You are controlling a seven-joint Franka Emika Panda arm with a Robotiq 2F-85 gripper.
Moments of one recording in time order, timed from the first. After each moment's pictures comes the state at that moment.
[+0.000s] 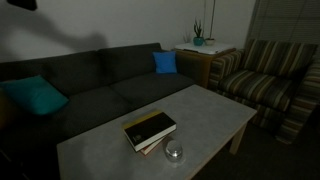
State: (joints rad) arm -0.10 -0.41 -0.08 -2.55 -0.52 1.95 -0.23
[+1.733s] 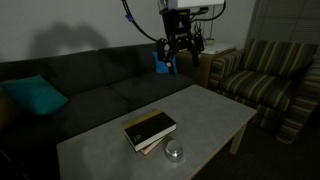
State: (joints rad) arm -0.11 0.53 -0.02 -1.84 -0.39 2.38 -1.08
